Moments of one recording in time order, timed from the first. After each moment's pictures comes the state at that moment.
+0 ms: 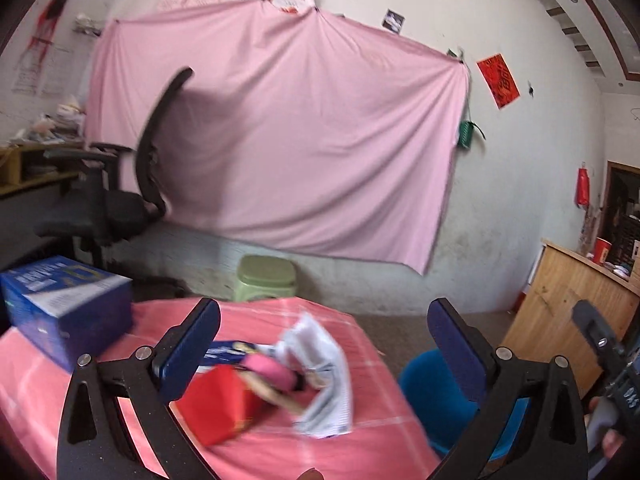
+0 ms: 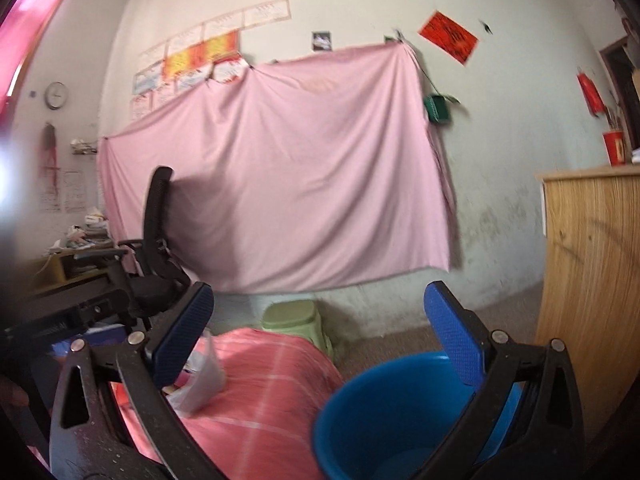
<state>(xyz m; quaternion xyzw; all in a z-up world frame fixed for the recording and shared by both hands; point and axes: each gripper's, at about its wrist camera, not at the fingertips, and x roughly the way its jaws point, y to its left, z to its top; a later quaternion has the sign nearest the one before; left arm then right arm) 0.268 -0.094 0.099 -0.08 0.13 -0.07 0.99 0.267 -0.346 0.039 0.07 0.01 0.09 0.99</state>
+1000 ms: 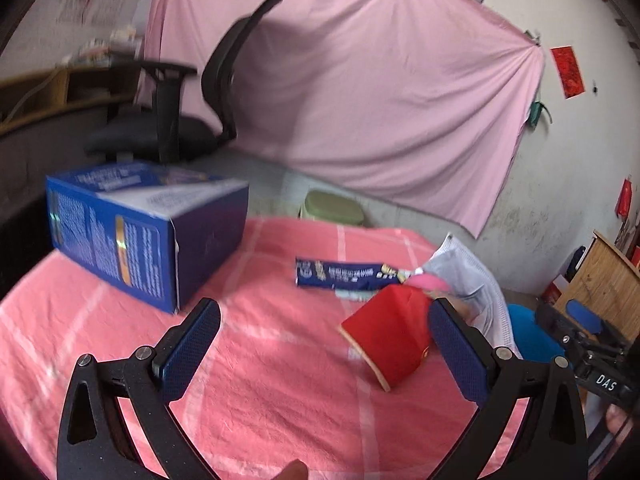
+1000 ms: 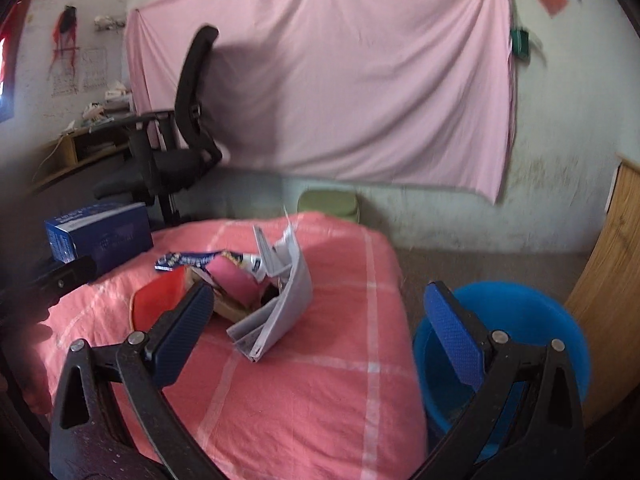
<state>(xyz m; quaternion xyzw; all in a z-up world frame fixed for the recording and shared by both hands) 0.286 0.026 0.009 -0.15 0.26 -0.01 0.95 0.350 -0.209 -0.016 -0.04 0.23 0.13 0.96</state>
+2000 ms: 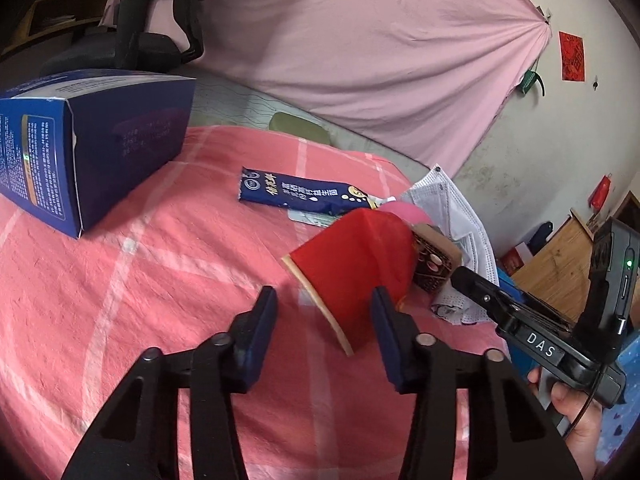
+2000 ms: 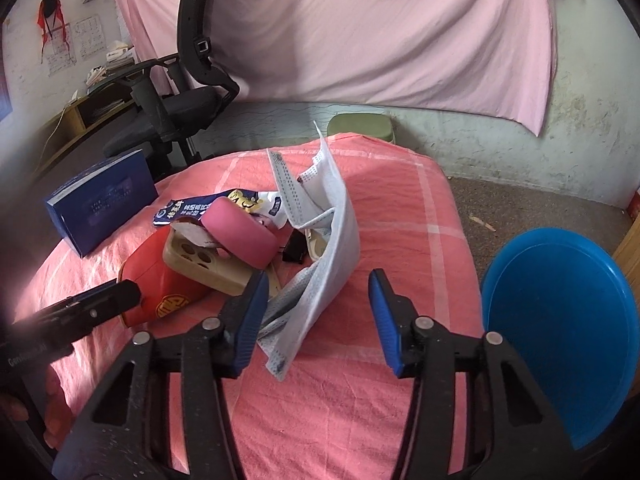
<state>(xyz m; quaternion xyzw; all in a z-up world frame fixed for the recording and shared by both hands) 0.319 0.007 -0.021 -0.19 0.36 -0.10 0.91 0.396 -0.195 -0.047 -0.03 0.36 0.18 0.92</state>
